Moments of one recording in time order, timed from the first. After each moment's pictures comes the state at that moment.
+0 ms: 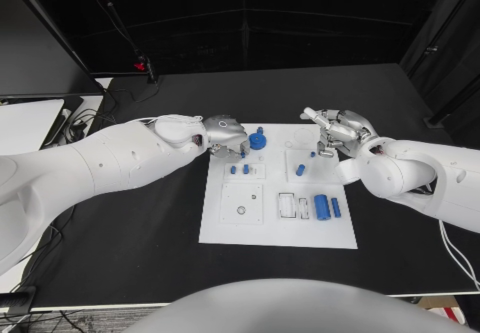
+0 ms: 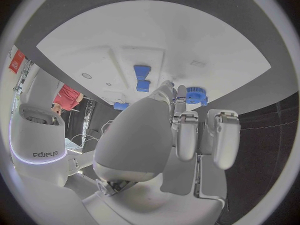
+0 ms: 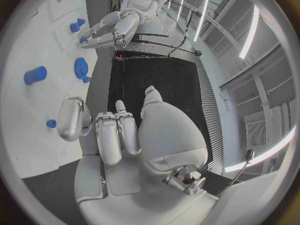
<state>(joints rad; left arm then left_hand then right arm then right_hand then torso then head) 1.28 -0.40 -0.23 0.97 -1.78 -0.32 0.40 1.63 -0.03 0.24 0.29 0.06 1.06 0.09 0.14 0.12 1.08 0.06 0.14 0.06 1.46 -0.01 1.56 1.31 0.01 1.47 0.12 1.56 1.31 1.16 -0.98 -0.08 1.61 -0.14 -0.40 0.25 1.26 0.09 -0.24 0.28 0.32 0.49 0.16 0.50 0.09 1.47 0.10 1.54 1.31 1.47 0.04 1.57 1.31 0.07 1.32 0.16 1.28 1.31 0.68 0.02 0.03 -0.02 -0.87</state>
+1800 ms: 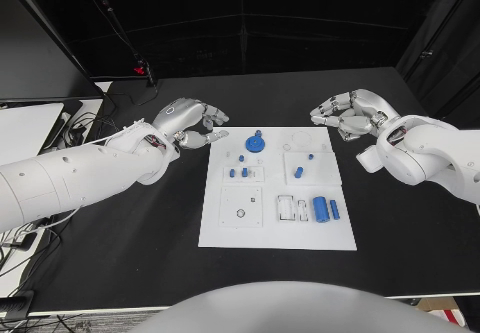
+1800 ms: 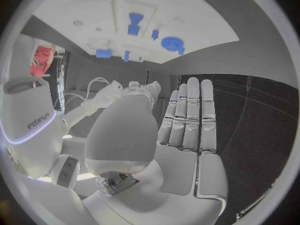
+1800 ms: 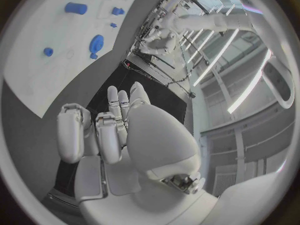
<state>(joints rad) 1.29 -0.66 -0.24 1.25 -1.25 -0.70 0.39 1.36 -0.17 0.31 0.29 0.19 0.92 0.17 0.17 0.07 1.09 0.12 0.17 0.06 0.95 0.07 0.65 0.46 0.17 0.83 0.18 0.47 1.06 1.24 -1.06 -0.08 1.56 -0.69 -0.35 0.22 1.57 0.11 -0.20 0.29 0.20 0.82 0.17 0.48 0.07 0.87 0.11 0.51 0.36 1.47 0.04 1.56 1.31 0.05 1.46 0.14 1.41 1.31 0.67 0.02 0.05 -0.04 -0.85</state>
